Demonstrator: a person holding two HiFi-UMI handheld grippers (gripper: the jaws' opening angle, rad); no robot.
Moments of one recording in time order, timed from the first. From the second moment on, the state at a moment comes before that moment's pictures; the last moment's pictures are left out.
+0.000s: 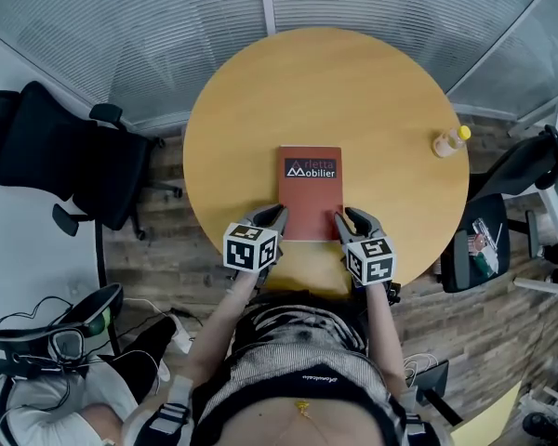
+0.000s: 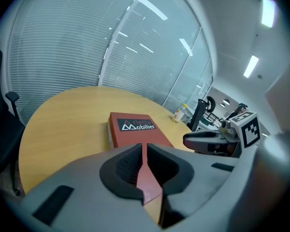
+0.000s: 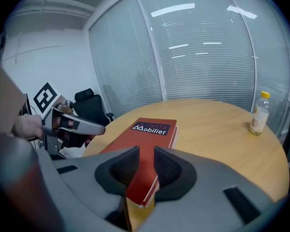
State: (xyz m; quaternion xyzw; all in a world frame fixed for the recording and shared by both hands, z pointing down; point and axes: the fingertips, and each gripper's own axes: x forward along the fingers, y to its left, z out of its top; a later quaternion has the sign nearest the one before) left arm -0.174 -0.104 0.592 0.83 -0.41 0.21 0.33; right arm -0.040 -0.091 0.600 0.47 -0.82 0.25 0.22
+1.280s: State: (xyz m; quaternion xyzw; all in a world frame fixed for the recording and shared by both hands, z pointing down) left arm -0.102 -0.044 0.412 0.94 -0.29 0.04 0.19; right arm -0.083 -0.039 0.422 0.42 -0.90 0.10 0.07
